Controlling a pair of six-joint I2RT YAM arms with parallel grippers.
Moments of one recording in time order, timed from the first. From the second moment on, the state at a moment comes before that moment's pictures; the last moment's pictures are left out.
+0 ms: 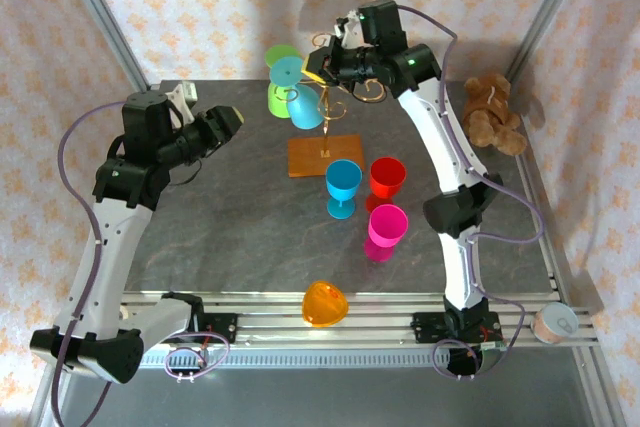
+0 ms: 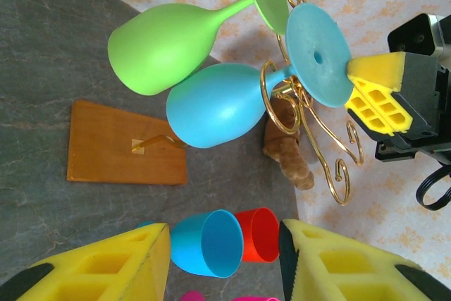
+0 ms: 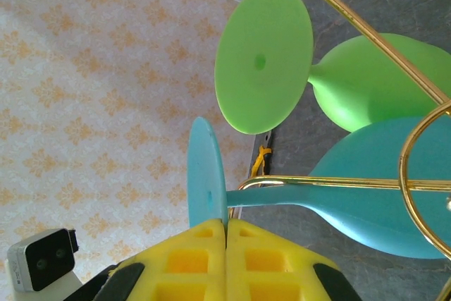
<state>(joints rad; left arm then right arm) -0.10 1.09 1.35 -0.70 0.42 -0.78 0.49 2.12 2.61 -1.00 -0.62 0.86</state>
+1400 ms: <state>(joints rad) -0.09 1.05 1.31 -0.67 0.43 -0.80 0.49 1.89 2.23 -0.79 -0.61 1.05</state>
